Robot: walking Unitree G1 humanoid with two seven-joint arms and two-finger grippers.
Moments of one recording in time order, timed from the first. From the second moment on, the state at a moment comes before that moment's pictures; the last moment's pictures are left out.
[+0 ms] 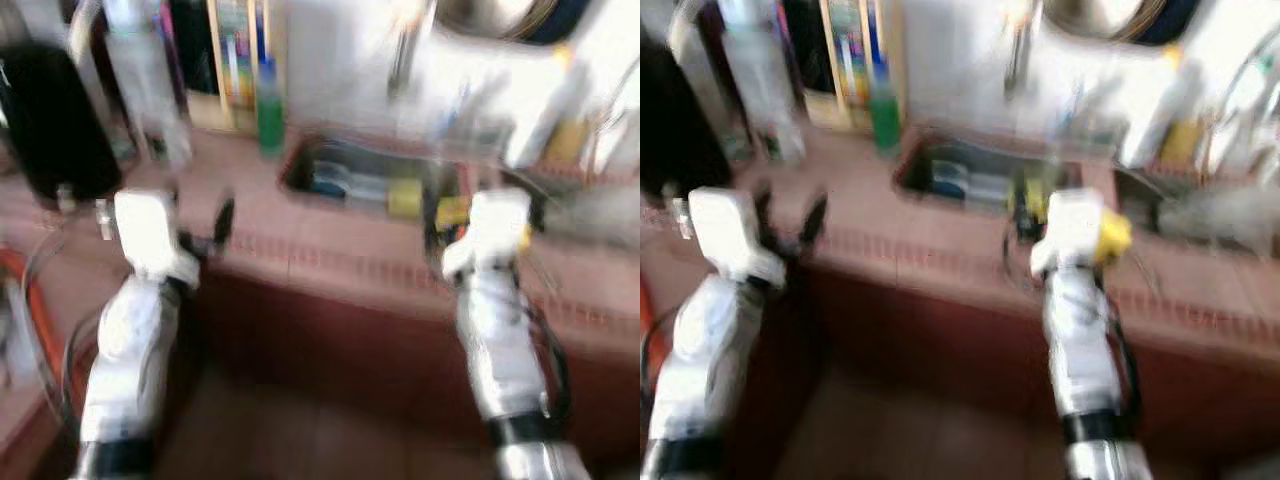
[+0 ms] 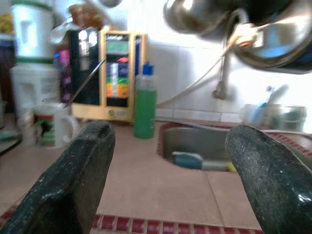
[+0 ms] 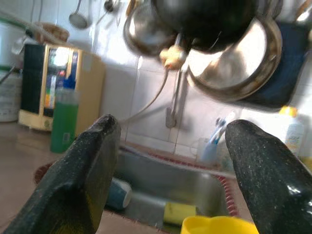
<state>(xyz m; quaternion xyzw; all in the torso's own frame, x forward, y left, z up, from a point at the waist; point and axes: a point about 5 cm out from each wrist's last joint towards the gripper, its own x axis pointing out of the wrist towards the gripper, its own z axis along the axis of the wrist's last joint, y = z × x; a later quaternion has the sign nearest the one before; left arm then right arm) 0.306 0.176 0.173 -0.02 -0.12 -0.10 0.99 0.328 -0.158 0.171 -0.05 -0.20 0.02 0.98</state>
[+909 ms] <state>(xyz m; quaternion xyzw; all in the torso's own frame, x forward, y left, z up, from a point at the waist) 0.306 0.175 0.175 -0.02 -0.11 -0.12 0.99 0.329 -0.156 0.172 -0.05 -0.20 0.03 0.98</state>
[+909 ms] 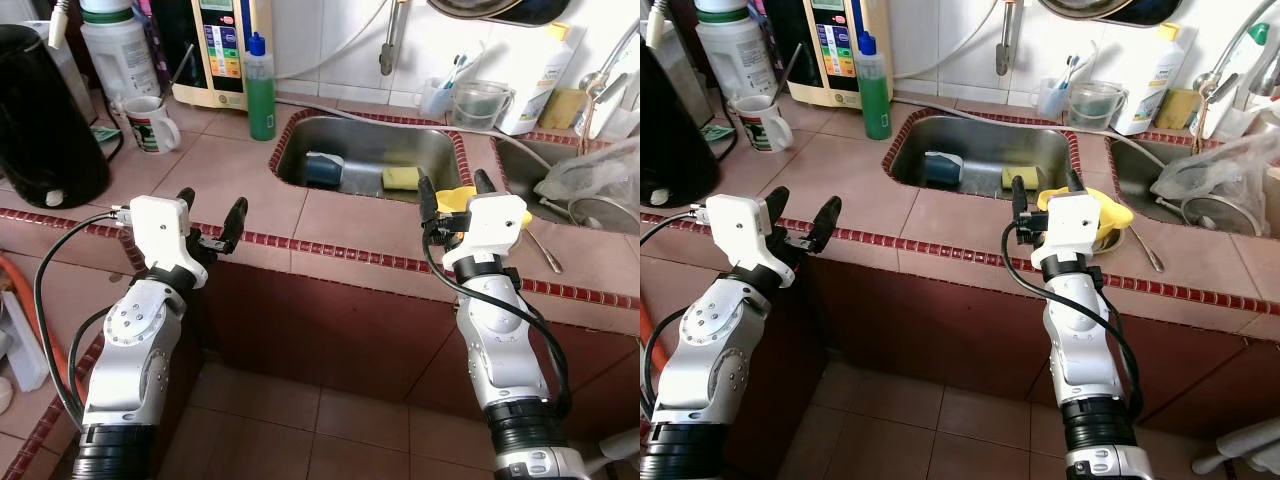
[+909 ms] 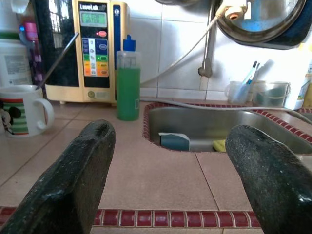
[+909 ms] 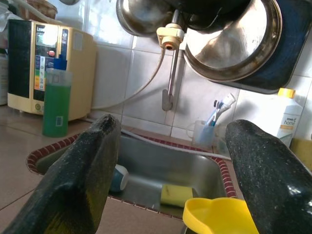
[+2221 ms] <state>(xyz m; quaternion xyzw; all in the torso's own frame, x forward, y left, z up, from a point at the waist) 0.304 0.150 0.175 0.00 -0.11 -0.20 0.97 0.323 -0.164 0.169 -0.06 -0.19 0.01 0.98</state>
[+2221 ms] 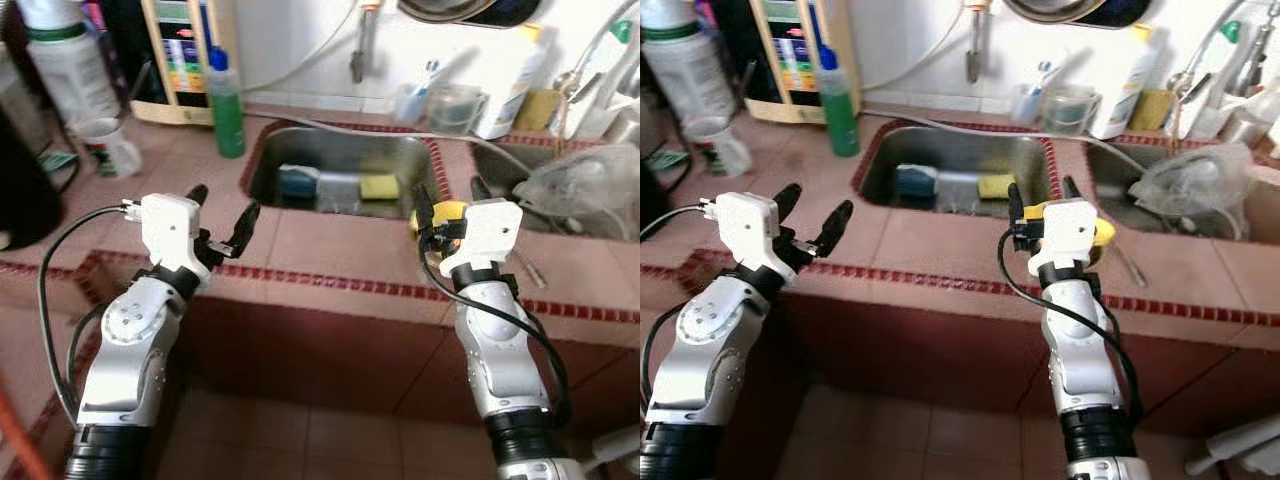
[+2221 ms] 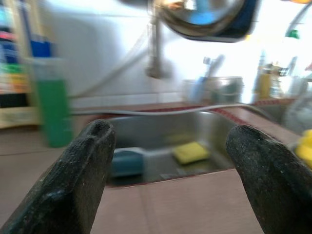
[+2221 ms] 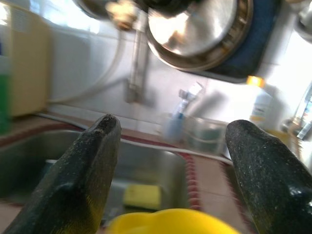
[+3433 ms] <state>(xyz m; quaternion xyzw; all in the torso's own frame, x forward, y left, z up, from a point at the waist) 0.293 0.138 0.177 0.03 -0.12 -0.26 0.96 0.321 -0.160 0.161 -0.07 -0.17 0.02 0.98</state>
